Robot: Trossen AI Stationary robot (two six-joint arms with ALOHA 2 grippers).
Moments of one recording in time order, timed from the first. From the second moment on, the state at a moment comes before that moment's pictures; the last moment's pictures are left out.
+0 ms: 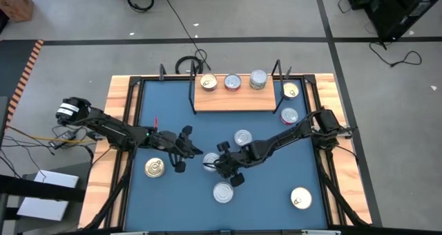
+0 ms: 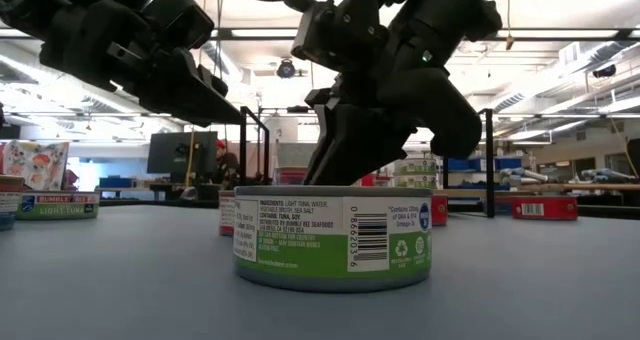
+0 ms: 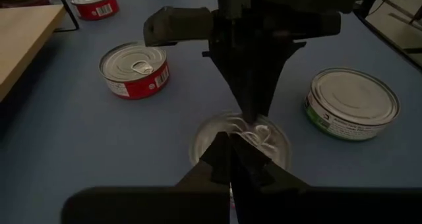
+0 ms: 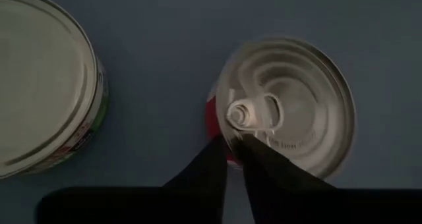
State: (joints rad) left arm -0.21 1.28 0.42 0.43 -0.09 -0.03; right arm 0.26 2.00 1.26 -0.22 0.11 -0.21
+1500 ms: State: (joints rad) left arm -0.21 1.28 0.42 0.45 -0.10 -0.04; right arm 0.06 1.87 1.25 -0.24 -0.21 0.45
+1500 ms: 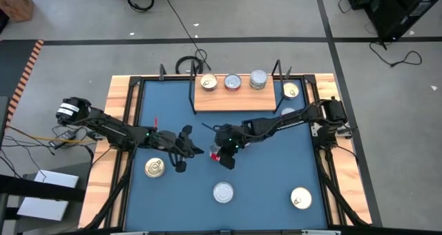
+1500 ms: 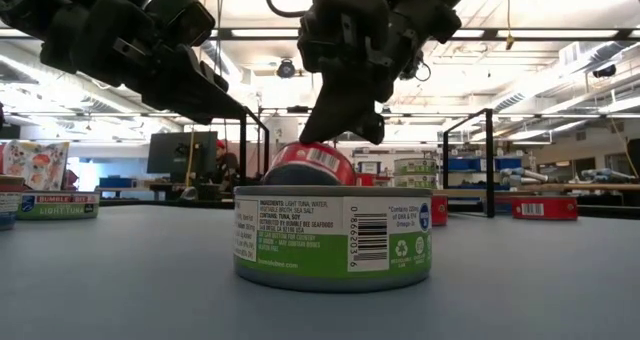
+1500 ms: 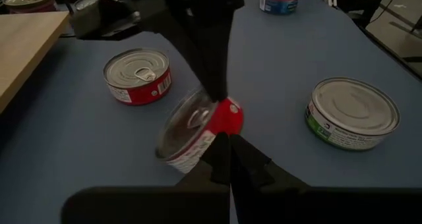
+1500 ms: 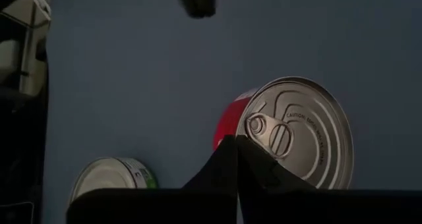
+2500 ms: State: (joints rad) left arm -0.21 1.28 0.42 0.48 -0.08 -0.06; right arm -0.14 1.87 1.25 -0.25 -0.42 0.58
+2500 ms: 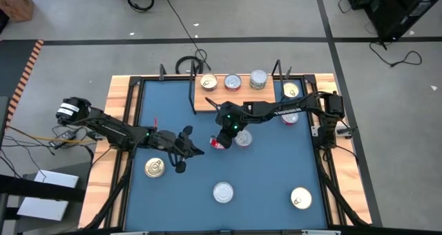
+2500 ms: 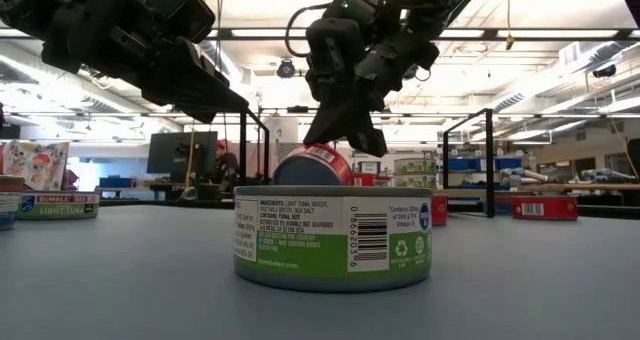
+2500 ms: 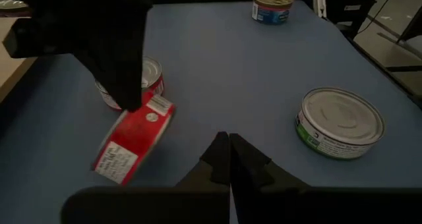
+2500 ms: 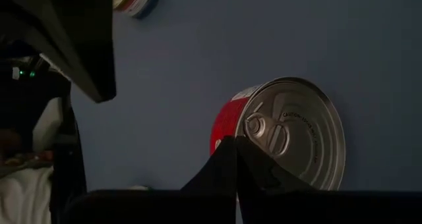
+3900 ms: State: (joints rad) left arm -0.22 1.28 0.42 0.48 -0.03 -0.12; right arm -0.17 1.88 1.23 -0.27 -0.56 0.67
